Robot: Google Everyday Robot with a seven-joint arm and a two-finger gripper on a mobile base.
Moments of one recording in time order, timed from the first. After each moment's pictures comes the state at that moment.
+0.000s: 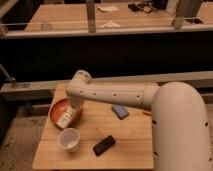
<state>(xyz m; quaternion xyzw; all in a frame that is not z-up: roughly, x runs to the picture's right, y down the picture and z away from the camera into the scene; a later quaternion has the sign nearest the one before) -0.179 0.081 0.828 -0.12 -0.22 -0.43 0.87</state>
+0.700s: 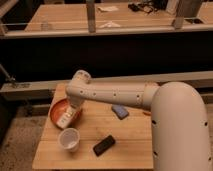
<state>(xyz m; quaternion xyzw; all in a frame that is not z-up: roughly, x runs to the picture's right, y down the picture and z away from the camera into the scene) -0.179 0.081 0.829 -0.12 -0.22 -0.43 0.87</state>
